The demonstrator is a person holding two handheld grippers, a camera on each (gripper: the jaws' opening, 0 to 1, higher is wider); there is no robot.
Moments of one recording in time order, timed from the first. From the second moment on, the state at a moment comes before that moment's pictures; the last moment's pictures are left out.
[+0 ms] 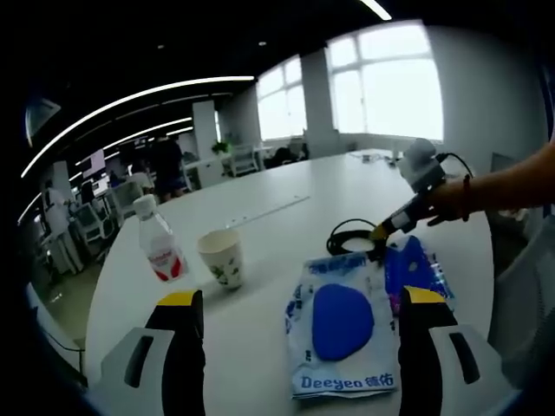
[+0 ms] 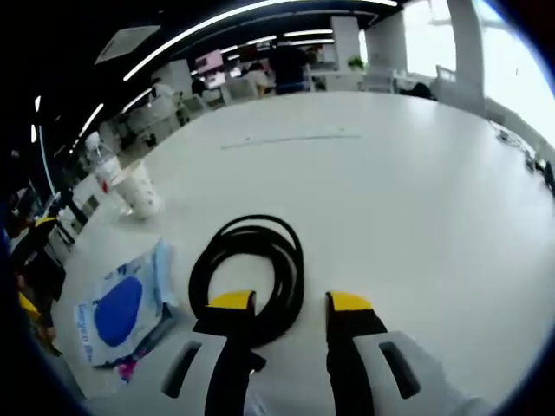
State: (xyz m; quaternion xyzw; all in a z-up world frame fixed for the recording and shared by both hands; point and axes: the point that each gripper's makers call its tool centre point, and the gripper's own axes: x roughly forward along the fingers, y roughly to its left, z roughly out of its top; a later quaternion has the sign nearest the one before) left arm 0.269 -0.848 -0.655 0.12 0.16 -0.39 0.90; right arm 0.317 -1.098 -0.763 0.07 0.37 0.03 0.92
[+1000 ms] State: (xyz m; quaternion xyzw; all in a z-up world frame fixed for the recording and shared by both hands) left arm 0.272 -0.838 -0.655 0.13 0.16 -0.38 0.90; right arm 0.326 -1.104 -0.762 0.12 0.38 -0.02 0.92
